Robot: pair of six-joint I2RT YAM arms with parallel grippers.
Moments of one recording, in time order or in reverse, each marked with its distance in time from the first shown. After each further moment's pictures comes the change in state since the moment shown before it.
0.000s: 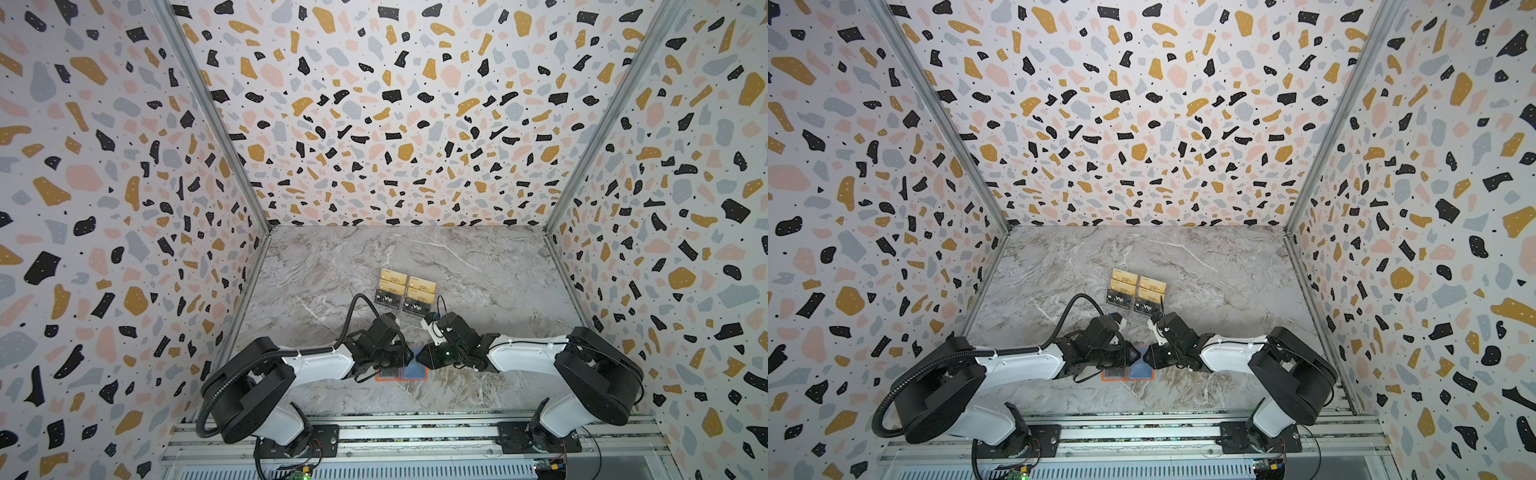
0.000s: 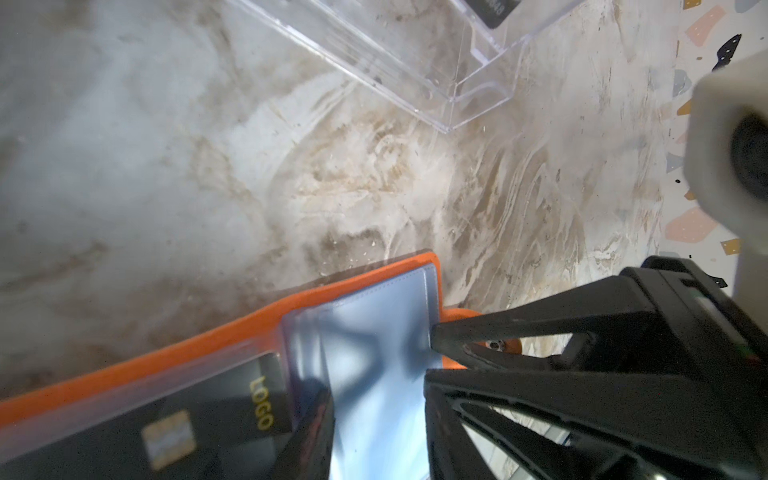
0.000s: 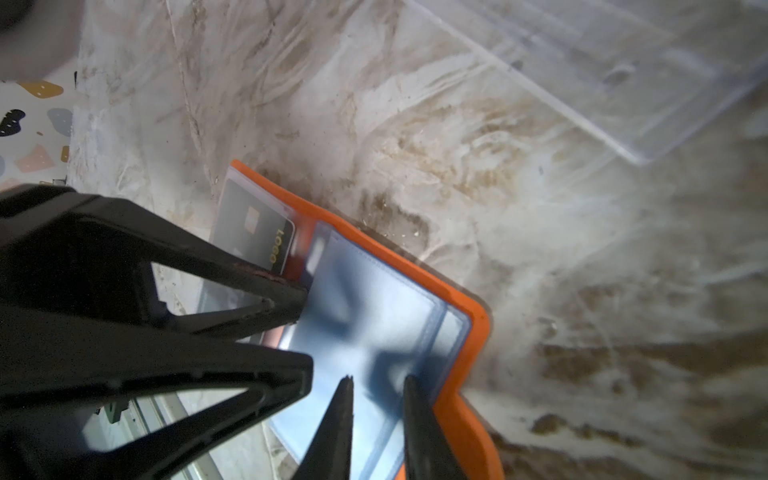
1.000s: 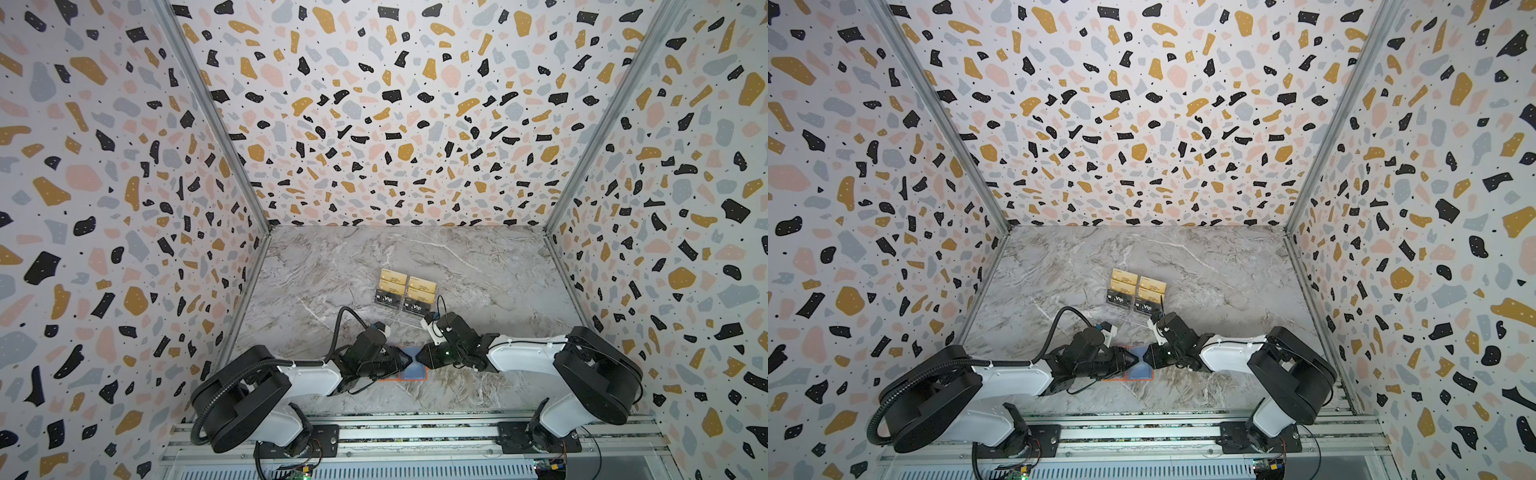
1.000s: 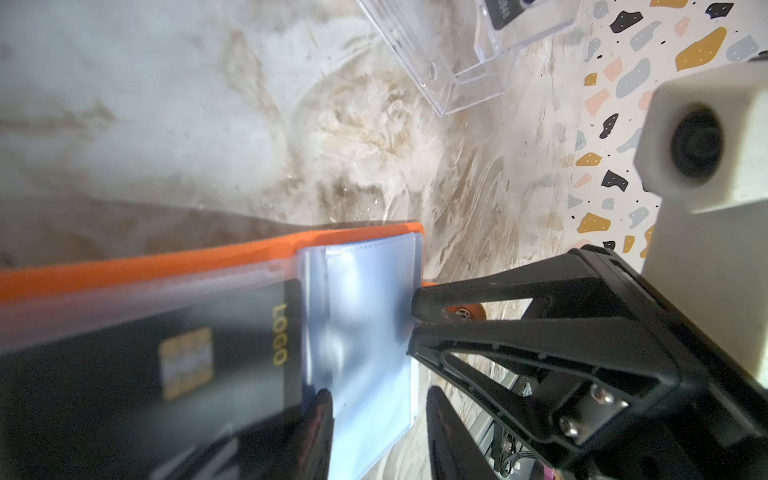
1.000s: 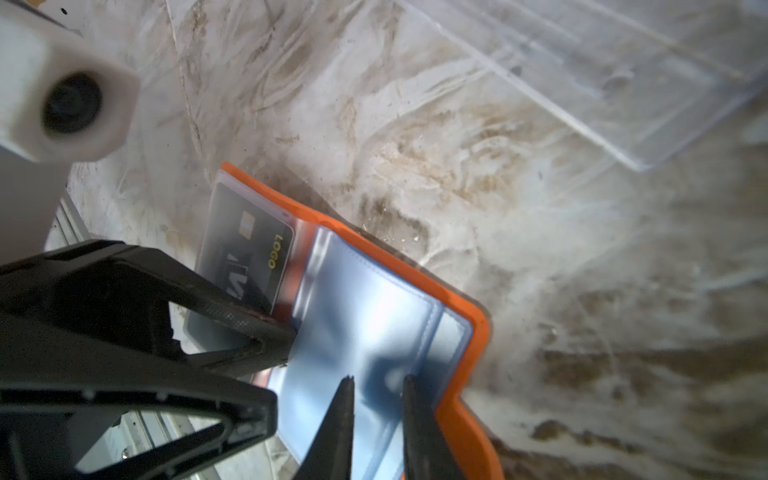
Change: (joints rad) left arm 0.011 -0.060 -0.206 0.314 0.075 -0.225; right arm 0.000 0.006 0.001 0.010 0.001 0.003
